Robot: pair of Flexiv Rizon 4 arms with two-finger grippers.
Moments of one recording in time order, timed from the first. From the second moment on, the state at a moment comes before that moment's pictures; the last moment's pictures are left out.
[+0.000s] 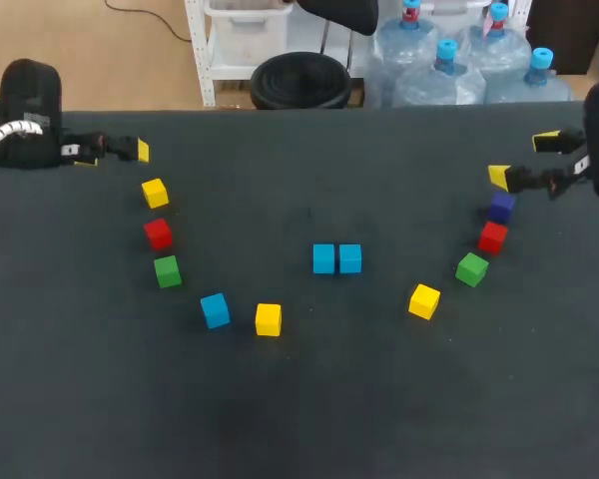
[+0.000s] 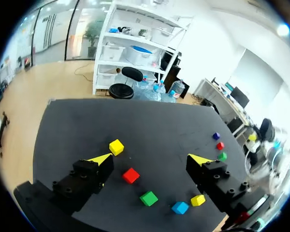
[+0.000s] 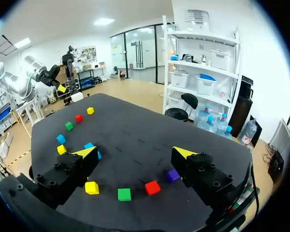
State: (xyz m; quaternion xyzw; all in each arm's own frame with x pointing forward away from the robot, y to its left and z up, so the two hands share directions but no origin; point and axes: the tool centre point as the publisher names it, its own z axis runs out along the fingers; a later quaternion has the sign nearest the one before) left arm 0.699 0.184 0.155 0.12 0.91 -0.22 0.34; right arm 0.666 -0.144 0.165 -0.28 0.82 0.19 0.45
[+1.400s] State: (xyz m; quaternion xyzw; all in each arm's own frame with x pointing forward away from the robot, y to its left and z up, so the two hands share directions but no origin) left arm 0.581 0.114 0.117 0.64 0.75 -0.11 0.10; right arm 0.665 -0.143 0.166 -0.28 0.83 0.19 0.45
